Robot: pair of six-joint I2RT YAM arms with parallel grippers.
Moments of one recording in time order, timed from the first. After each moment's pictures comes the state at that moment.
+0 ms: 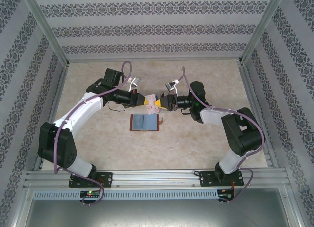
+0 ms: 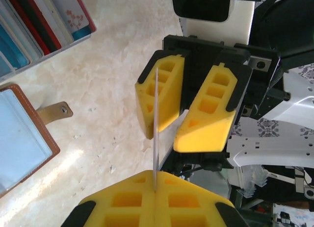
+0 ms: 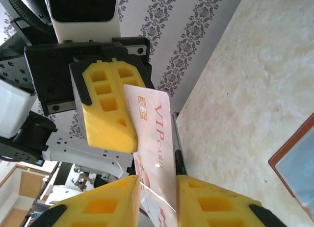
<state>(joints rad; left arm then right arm) -0.32 1.53 1.24 -0.63 0.95 -0.38 0.39 1.68 0.79 0.78 -1.22 1.06</state>
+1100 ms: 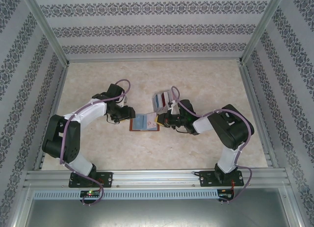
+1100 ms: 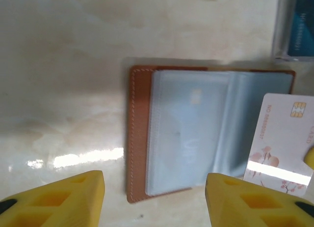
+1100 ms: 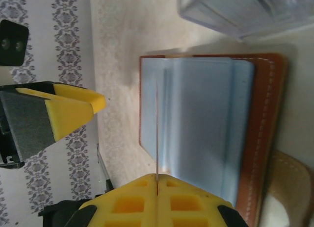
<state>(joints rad) -0.29 1.61 1.02 -0.65 0.30 -0.48 0.52 1.82 0.63 0.64 -0.74 1.06</state>
